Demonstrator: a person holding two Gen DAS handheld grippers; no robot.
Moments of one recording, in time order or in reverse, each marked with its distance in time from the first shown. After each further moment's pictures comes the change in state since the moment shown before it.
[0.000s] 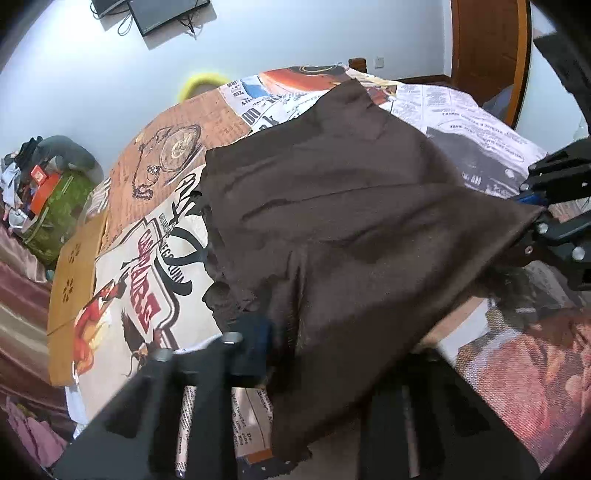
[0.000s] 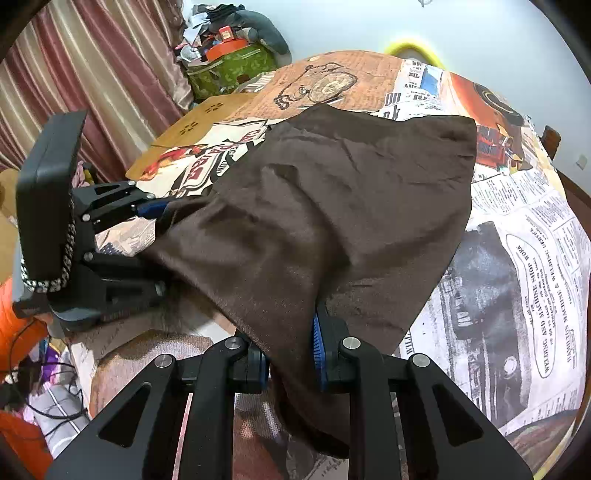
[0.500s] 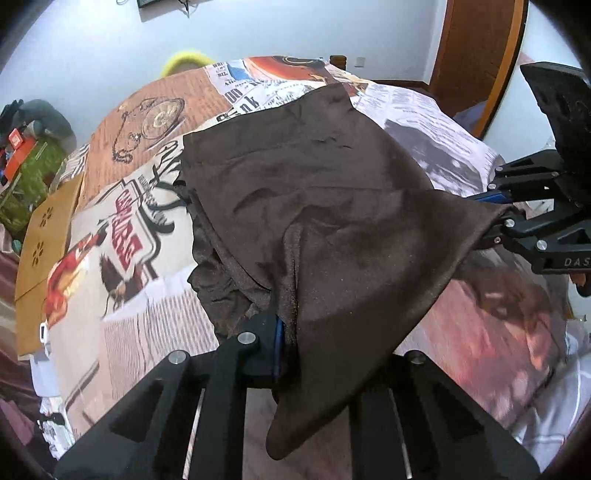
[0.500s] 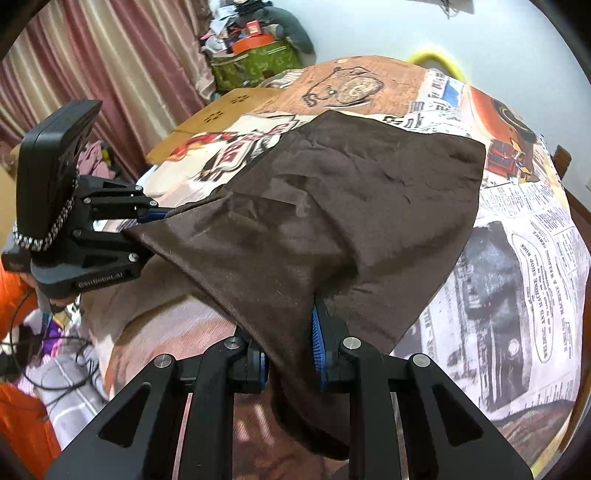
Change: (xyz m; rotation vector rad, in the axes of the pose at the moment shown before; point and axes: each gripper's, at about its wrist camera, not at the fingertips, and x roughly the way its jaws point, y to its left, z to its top) left arm -0.046 0.004 -0.041 -0.068 0.050 -0.163; right arm -0.019 0.028 -0.020 -0.089 0.012 0.030
